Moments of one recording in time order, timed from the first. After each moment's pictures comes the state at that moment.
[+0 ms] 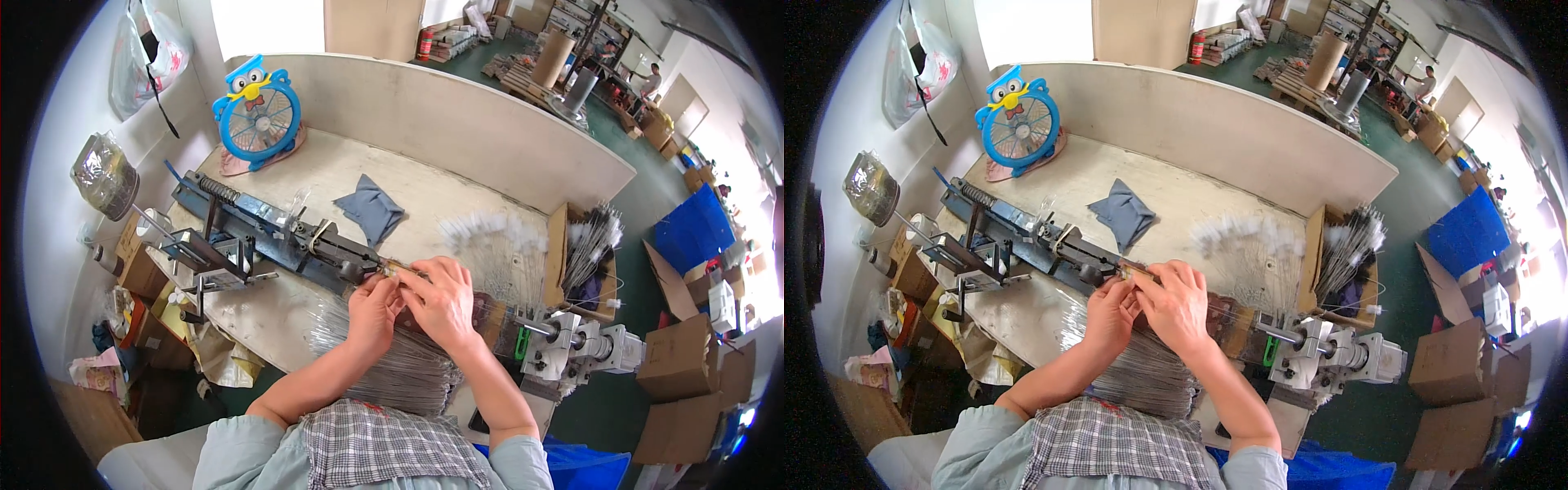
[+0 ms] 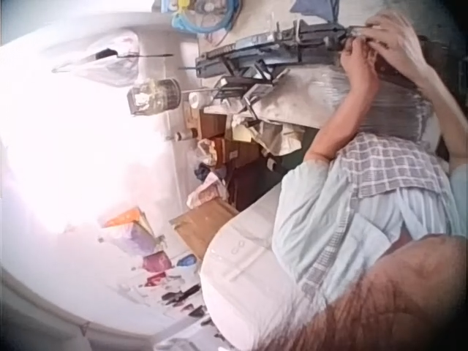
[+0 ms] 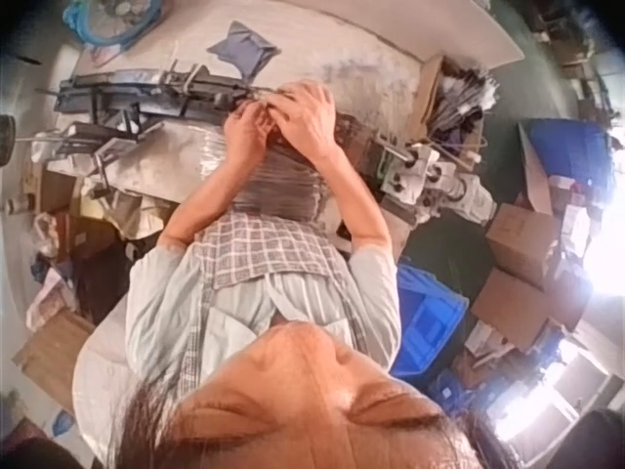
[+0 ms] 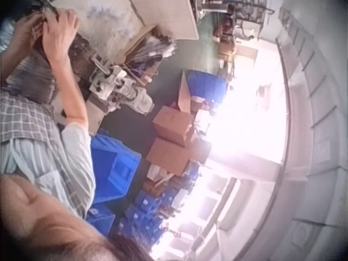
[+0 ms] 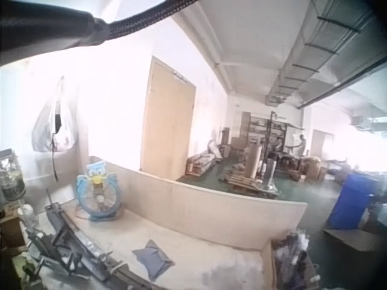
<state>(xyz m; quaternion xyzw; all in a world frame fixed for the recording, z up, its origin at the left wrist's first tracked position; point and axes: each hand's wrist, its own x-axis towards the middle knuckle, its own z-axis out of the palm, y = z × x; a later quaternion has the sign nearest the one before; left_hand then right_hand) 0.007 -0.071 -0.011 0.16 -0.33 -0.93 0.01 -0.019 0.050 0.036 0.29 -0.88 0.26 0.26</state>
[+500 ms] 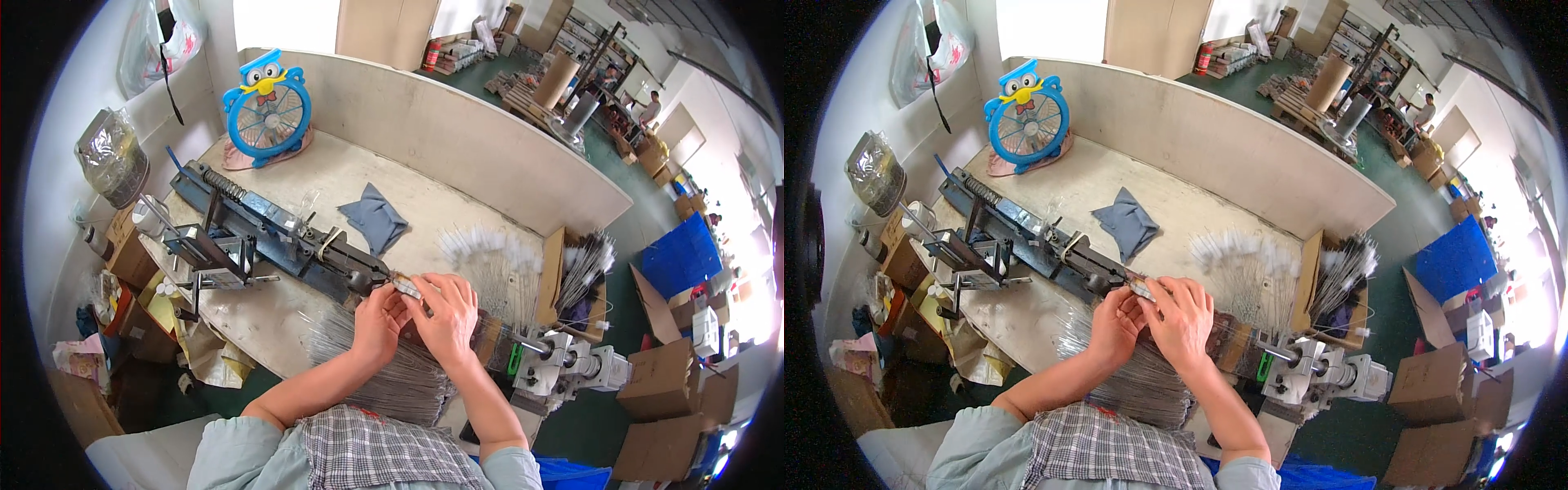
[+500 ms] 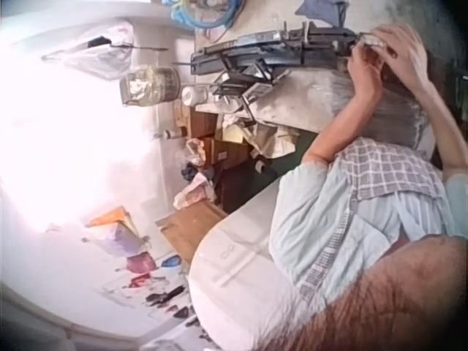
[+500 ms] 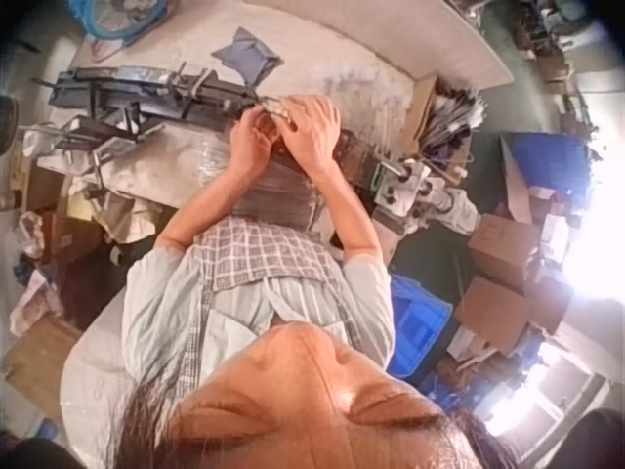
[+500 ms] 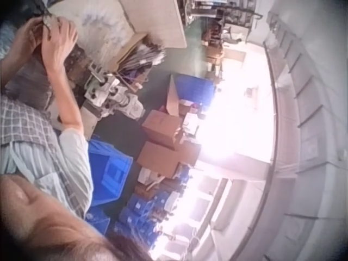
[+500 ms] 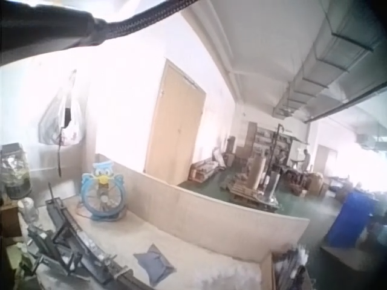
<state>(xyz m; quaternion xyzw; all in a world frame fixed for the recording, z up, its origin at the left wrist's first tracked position) 0.008 -0.070 -0.006 0.18 -0.26 -0.95 -0.01 -0.012 0.041 0.033 0.22 -0.90 0.27 0.27</state>
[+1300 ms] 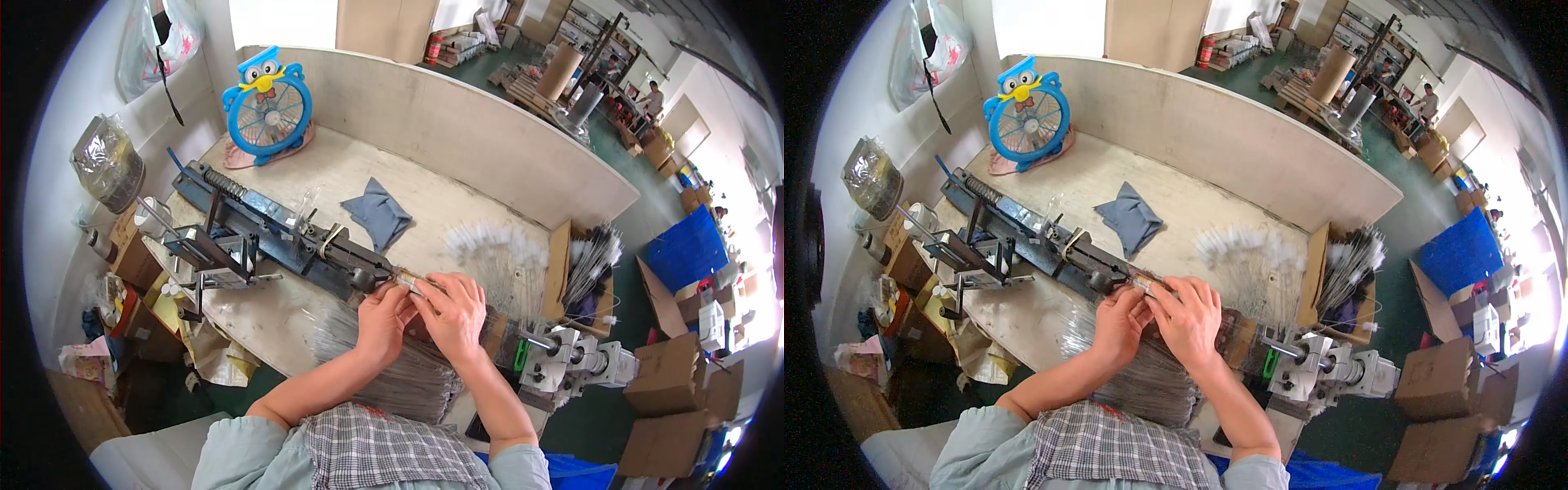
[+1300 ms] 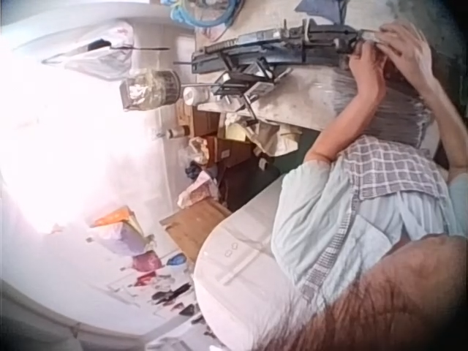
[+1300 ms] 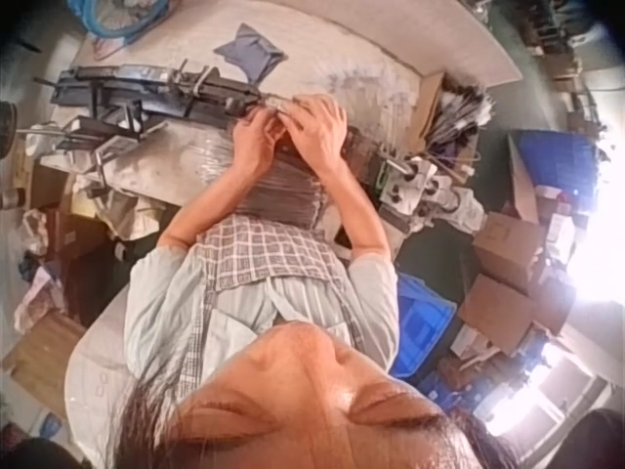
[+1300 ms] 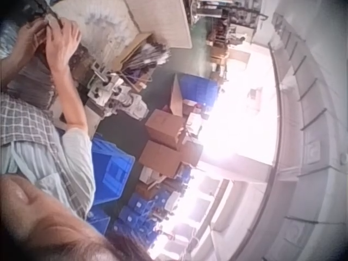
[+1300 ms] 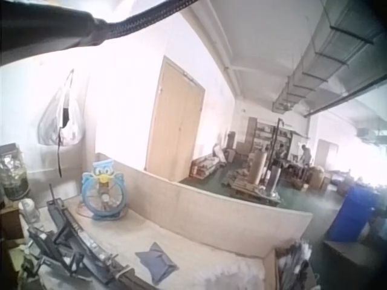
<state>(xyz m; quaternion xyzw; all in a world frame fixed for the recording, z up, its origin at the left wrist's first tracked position) 0.008 -0.066 -0.003 0.17 -0.29 -0.94 0.00 -0.016 0.051 0.027 0.25 -0.89 0.25 0.28</state>
